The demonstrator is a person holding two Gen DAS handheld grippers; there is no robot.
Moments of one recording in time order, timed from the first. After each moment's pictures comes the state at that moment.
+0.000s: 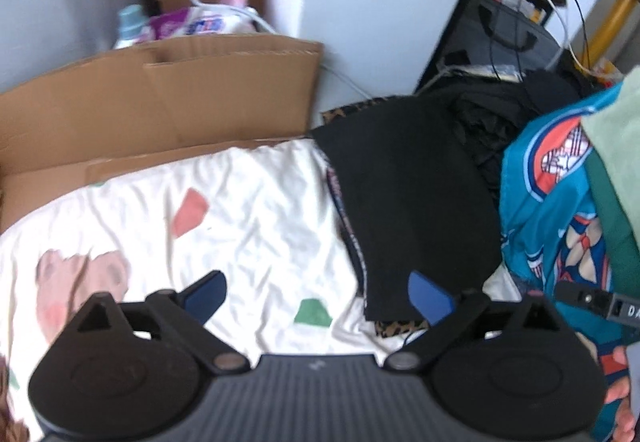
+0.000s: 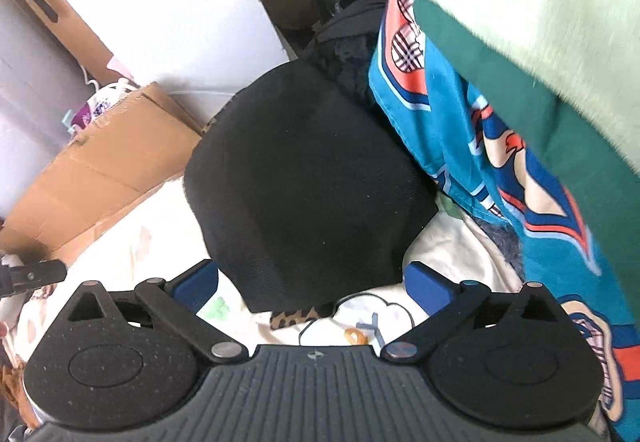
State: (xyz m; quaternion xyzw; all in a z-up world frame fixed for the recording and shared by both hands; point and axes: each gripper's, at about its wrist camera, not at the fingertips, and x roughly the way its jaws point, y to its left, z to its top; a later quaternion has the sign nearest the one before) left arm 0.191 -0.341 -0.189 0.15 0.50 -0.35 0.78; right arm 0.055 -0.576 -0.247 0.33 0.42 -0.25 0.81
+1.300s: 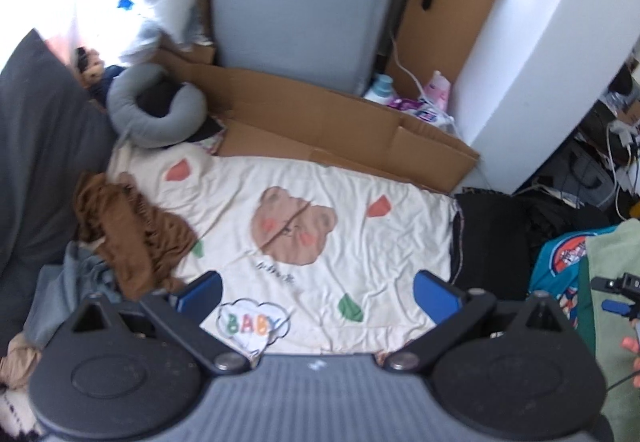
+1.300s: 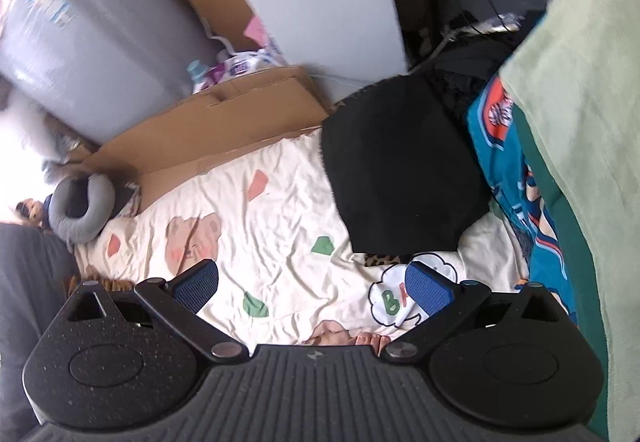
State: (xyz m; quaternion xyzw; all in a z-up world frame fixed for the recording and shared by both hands) left arm 0.131 -0.028 0.051 0.02 0.50 -0.15 0.85; right arm 0.055 -0.505 -0.047 0.29 0.48 -0.11 0.82
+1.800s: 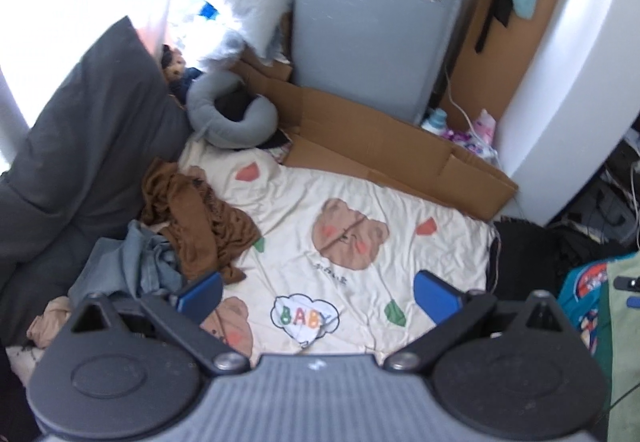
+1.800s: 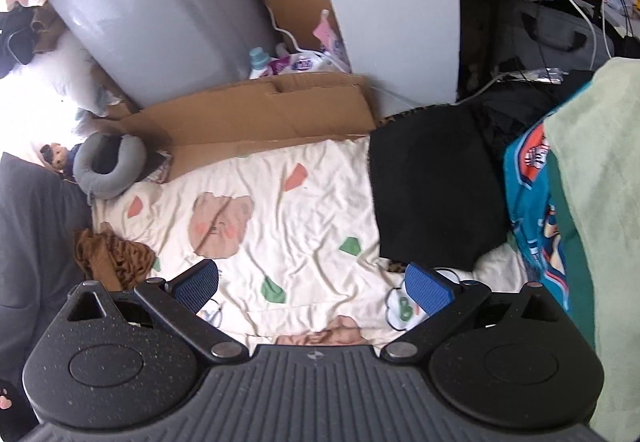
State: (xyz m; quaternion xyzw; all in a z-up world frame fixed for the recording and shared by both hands) left arm 0.070 0.058 0.075 -0.01 0.46 -0.07 0.89; right arm 0.051 -0.442 -0.001 0.22 0.48 -0.06 0.85
